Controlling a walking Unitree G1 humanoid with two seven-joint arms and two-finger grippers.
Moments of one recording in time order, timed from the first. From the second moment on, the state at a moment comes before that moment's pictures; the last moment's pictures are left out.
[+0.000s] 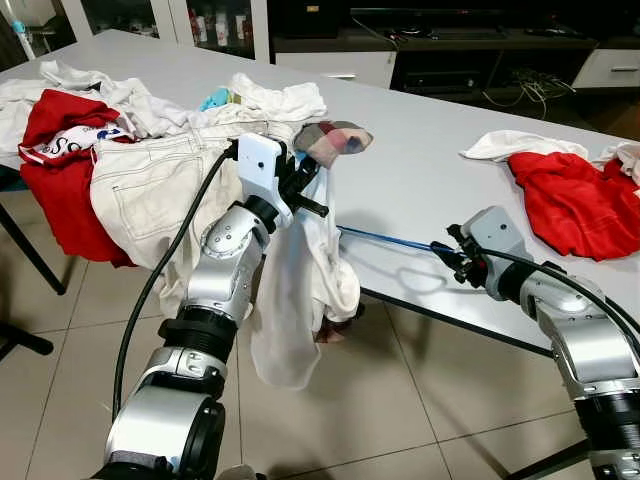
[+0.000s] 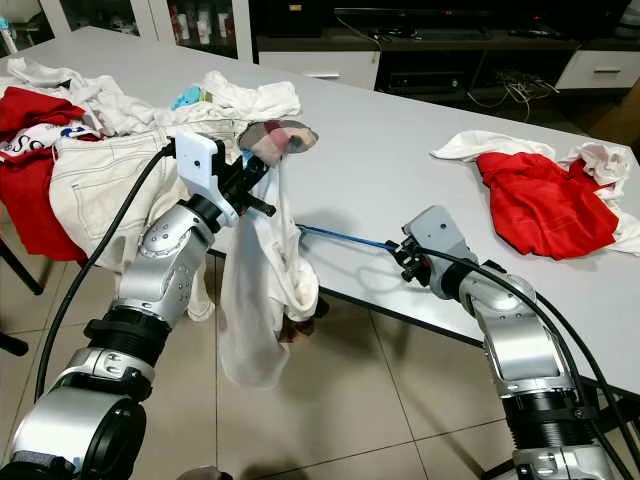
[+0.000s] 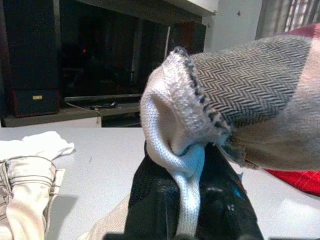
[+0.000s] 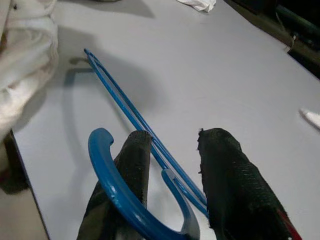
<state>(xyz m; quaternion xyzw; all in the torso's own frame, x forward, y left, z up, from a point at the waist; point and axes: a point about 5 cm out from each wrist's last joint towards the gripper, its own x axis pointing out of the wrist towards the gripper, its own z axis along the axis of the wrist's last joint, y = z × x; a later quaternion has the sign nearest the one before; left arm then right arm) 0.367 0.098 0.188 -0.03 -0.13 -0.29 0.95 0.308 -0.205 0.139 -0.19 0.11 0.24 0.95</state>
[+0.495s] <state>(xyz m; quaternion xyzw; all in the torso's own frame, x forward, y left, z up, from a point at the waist) 0.367 0.097 0.188 -0.03 -0.13 -0.29 0.95 0.311 -0.195 0.137 -0.12 0.10 0.20 0.97</state>
